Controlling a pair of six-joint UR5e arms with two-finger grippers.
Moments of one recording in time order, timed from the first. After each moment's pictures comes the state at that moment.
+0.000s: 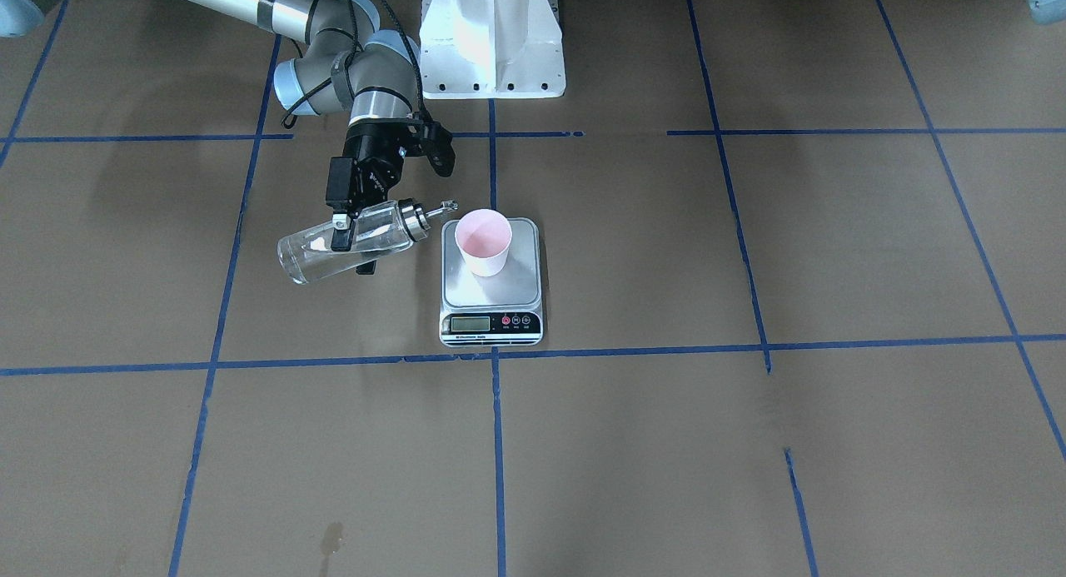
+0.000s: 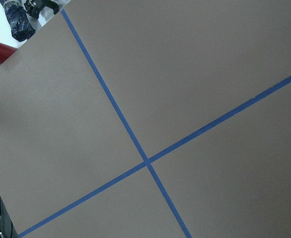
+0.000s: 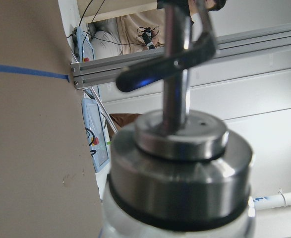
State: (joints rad) left arm -1.42 -1.69 -1.94 -1.38 -2.05 0.25; right arm 0.24 -1.11 1.55 -1.01 0.20 -0.08
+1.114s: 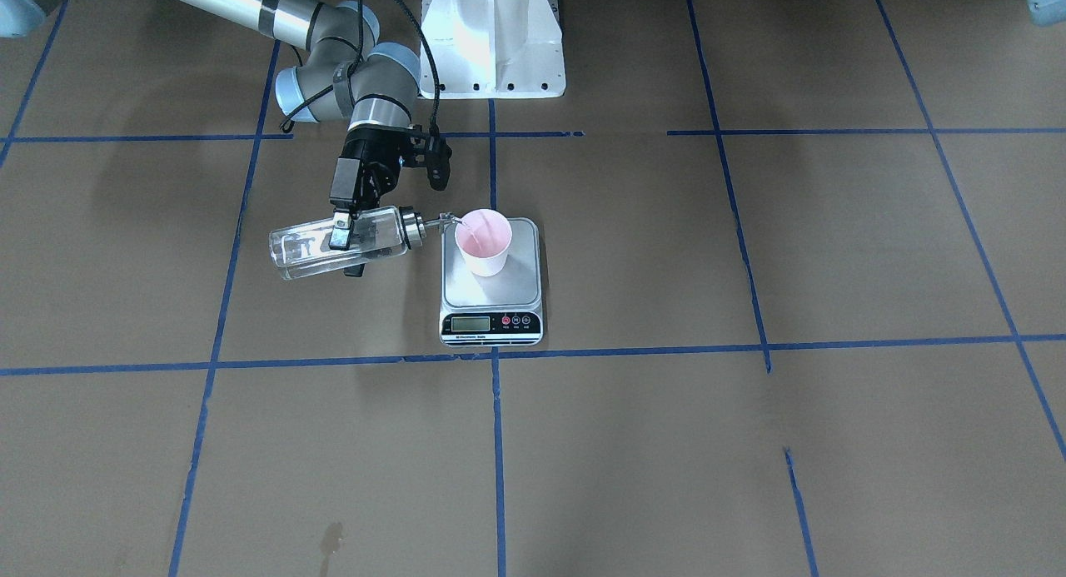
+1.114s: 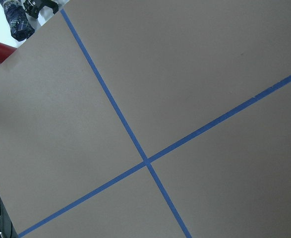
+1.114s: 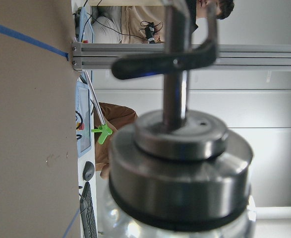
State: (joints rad) left arm -1.41 -1.69 -1.94 -1.38 -2.05 0.25; right arm 0.24 -1.10 1.51 -1.00 0.13 -0.22
